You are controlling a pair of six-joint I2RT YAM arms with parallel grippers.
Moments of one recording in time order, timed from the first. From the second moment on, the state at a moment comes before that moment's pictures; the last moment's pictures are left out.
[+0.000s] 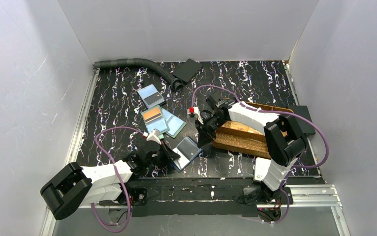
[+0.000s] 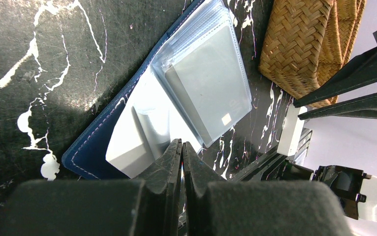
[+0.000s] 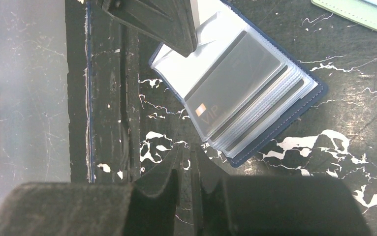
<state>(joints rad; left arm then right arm) -0.82 1.10 0.17 0.32 -0.02 -1.14 0.64 1.76 1.20 -0.74 -0.94 -0.61</state>
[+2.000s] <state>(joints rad) -0.82 1.03 0.17 0.32 -0.02 -1.15 0.63 1.68 1.16 -0.66 -0.86 -0.55</state>
